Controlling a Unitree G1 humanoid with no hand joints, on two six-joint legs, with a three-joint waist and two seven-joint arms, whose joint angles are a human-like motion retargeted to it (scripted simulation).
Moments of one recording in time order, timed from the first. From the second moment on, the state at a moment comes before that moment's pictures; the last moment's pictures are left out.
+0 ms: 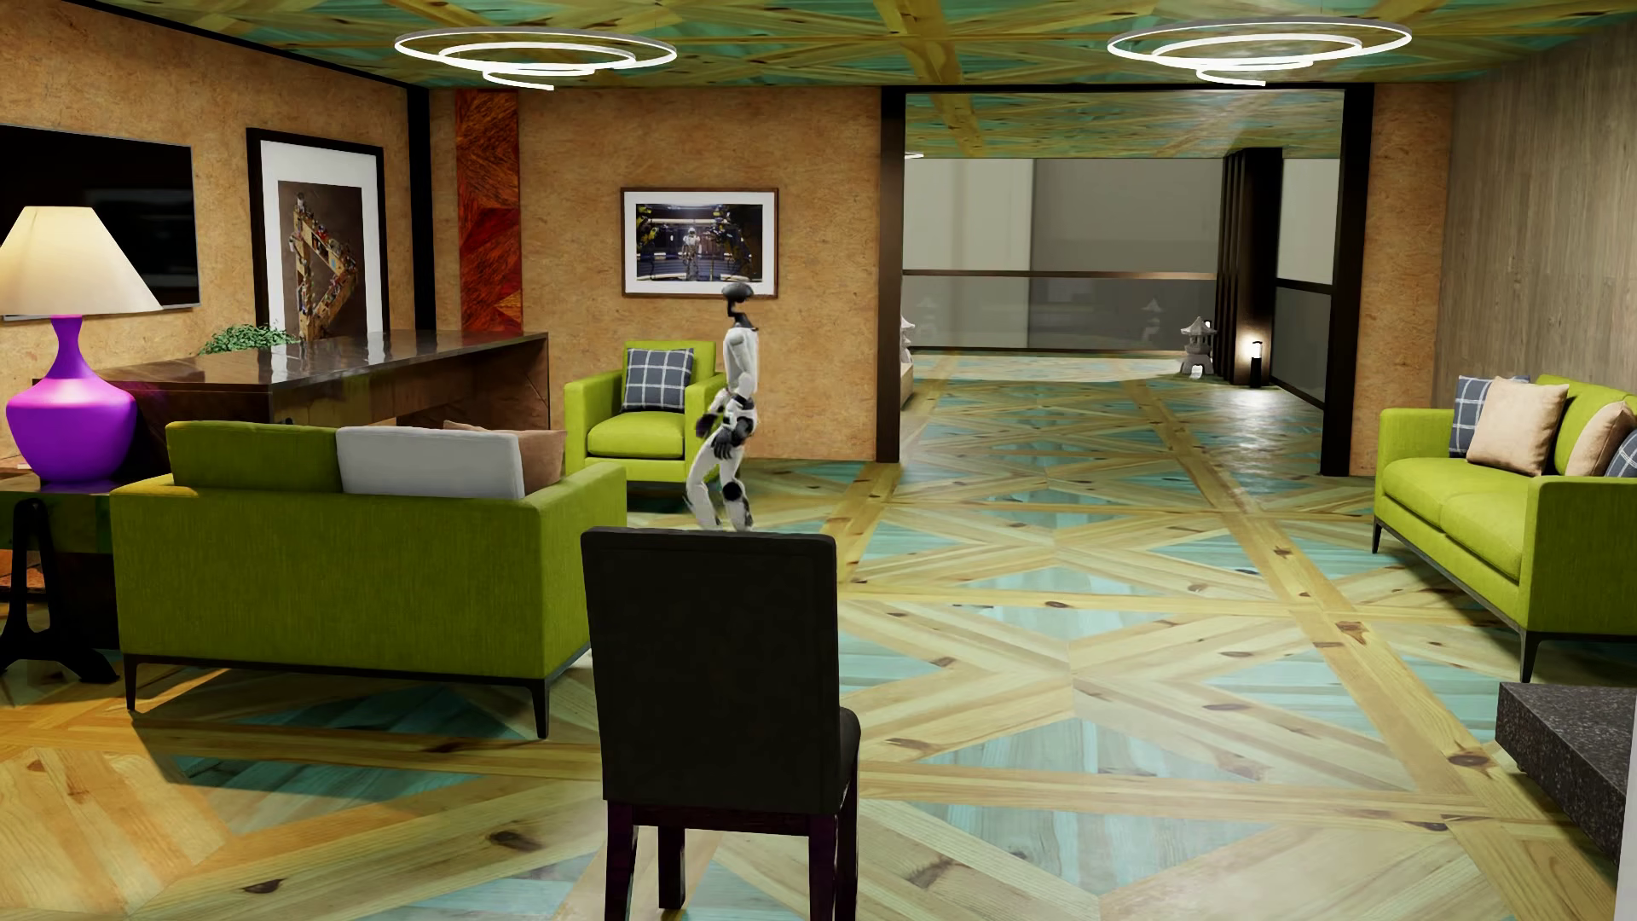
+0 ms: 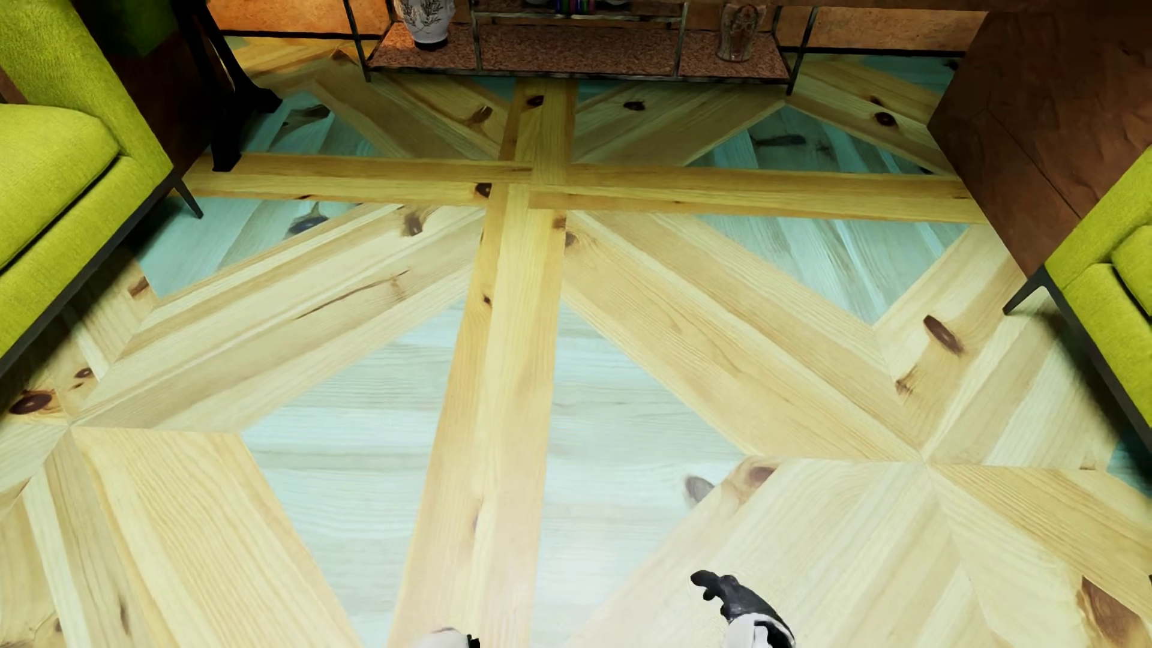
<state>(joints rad) -0.62 -0.21 0.02 0.25 0.05 0.07 0.11 -0.19 0.02 1.06 0.51 0.29 -0.08 -0.19 -0.34 0.07 -0.11 -0.08 -0.06 0.23 0.23 0.73 0.85 0.68 -0.61 0.25 0.35 -0.03 -0.14</state>
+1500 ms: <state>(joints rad) -0.38 -0.27 0.03 0.16 -0.16 0.05 0.17 -0.29 0.00 0.44 0.55 0.21 -0.32 -0.22 -0.29 0.04 -0.29 -0.04 0.04 0.22 0.35 0.84 0.73 0.69 -0.60 0.28 0.32 -0.01 -0.13</state>
